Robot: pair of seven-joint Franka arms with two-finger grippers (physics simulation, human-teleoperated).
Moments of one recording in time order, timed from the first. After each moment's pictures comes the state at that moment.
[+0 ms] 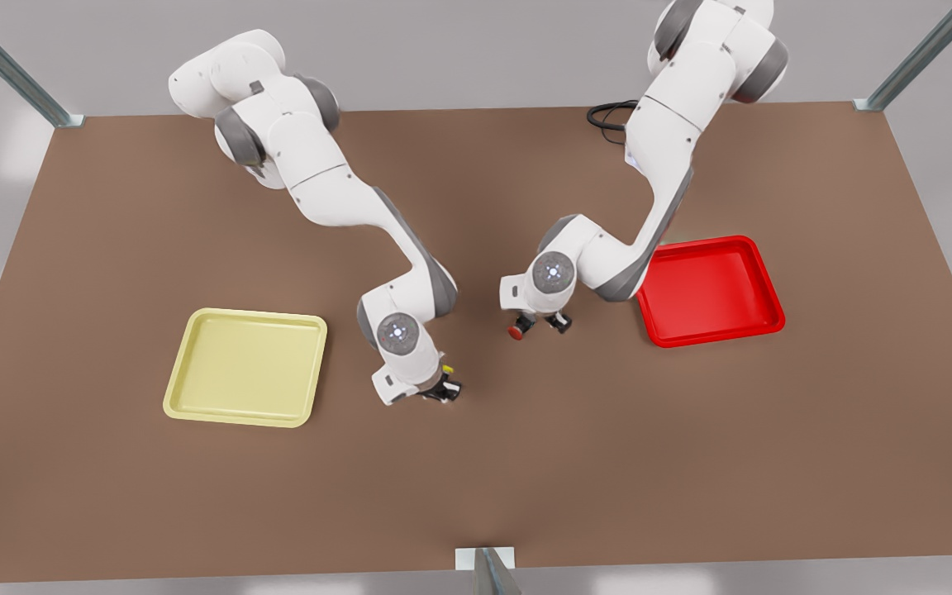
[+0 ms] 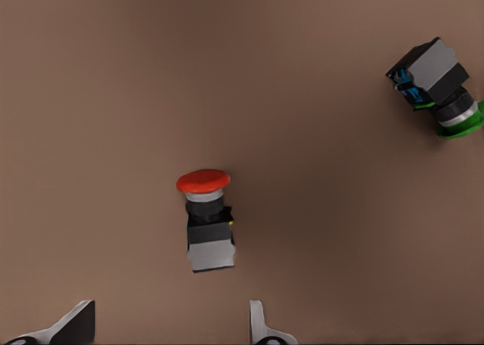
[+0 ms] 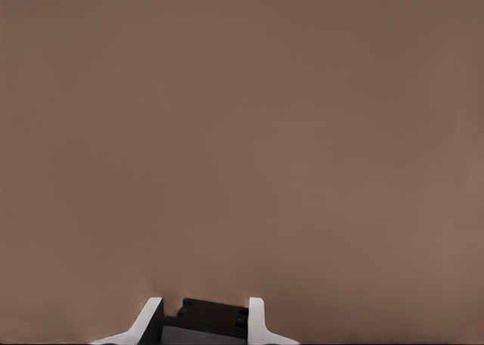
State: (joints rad) left arm -0.41 0.54 -0.27 -1.82 0.08 2.21 0.16; right arm 0.67 0.91 -0.16 -1.25 0.22 2.27 0.68
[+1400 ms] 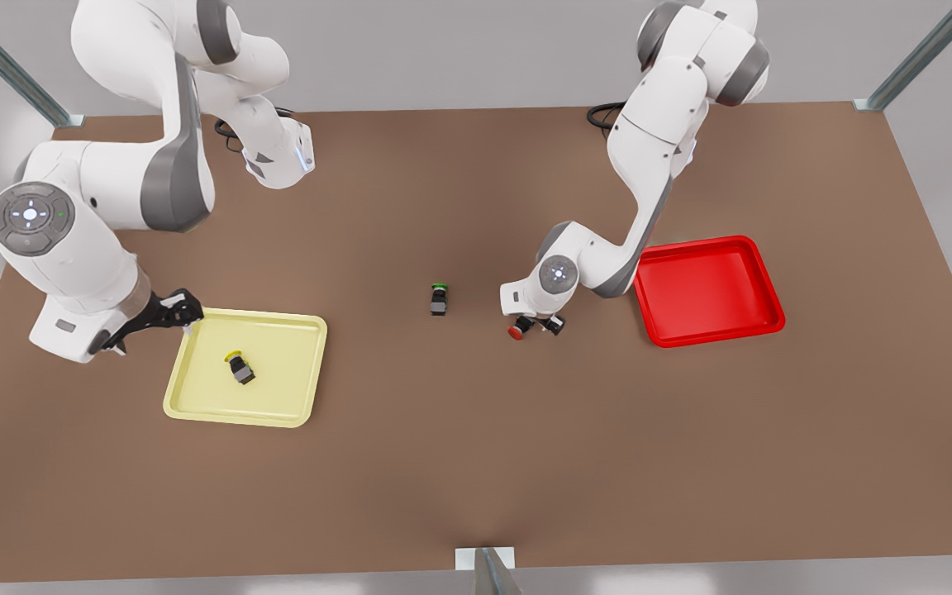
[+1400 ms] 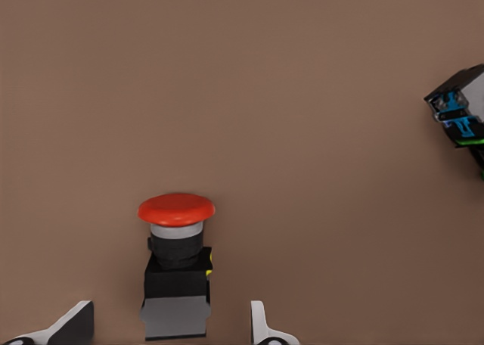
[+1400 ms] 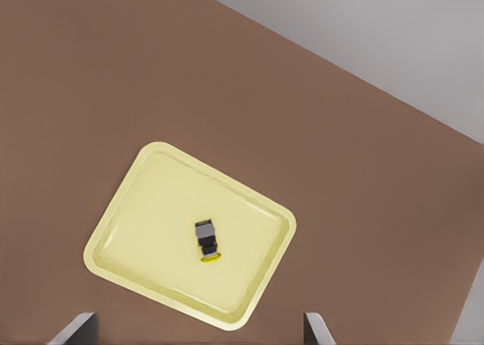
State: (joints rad) left arm -0.56 0.60 -0.11 -1.89 -0.09 2.41 0.14; right arm 0.36 0.37 -0.28 -1.14 -0.10 1.50 -0.31
